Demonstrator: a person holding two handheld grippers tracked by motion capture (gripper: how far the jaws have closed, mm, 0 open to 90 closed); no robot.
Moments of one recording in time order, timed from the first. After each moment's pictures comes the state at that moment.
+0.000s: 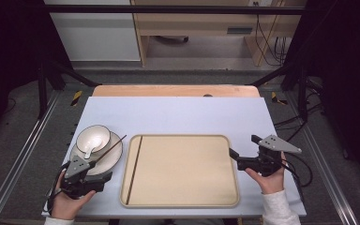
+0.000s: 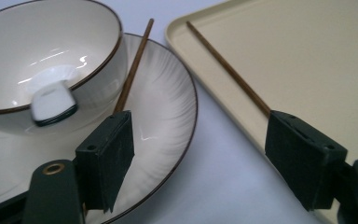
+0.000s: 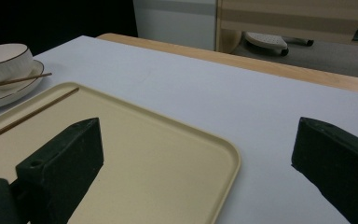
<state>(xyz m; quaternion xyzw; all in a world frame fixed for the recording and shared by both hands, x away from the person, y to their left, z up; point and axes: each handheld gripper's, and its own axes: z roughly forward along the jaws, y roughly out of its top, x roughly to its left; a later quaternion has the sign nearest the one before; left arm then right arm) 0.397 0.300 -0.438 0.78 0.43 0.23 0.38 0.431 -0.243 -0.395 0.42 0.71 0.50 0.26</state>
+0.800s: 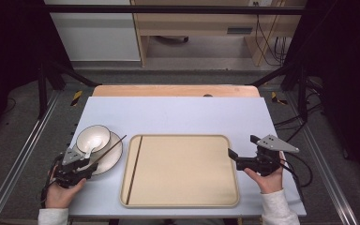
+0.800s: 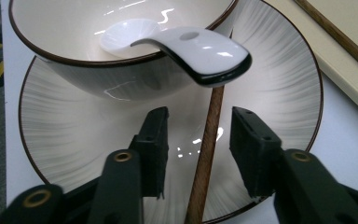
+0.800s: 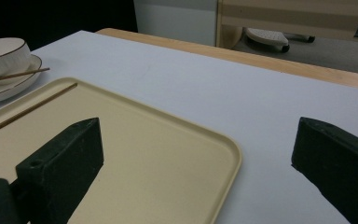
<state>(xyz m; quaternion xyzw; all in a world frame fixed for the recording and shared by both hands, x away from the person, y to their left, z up) 0.431 0.333 -0.455 0.79 0.47 0.23 0.31 0.433 -0.241 -0.398 0.42 0.71 0.50 0.25</state>
